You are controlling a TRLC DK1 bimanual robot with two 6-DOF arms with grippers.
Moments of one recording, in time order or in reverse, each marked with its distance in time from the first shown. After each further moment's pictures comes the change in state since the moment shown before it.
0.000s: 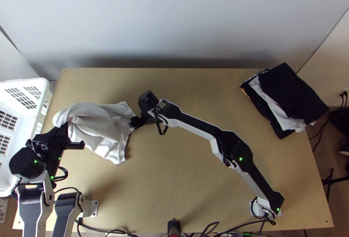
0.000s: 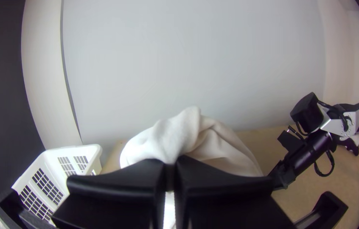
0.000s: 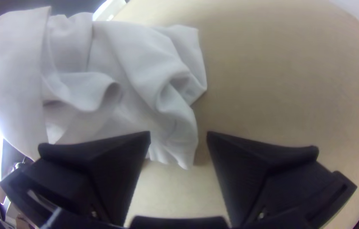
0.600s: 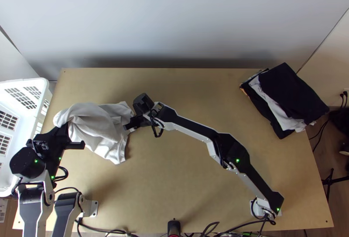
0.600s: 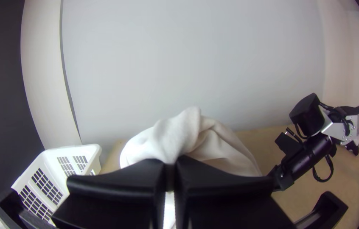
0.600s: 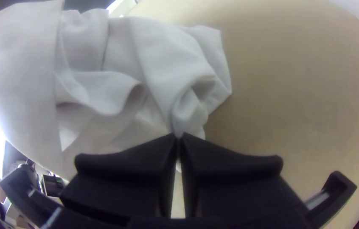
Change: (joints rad) left arm -0.003 0.004 -0.003 0.005 0.000 0.000; right arm 0.029 0.016 0.029 0.038 0.003 0.021
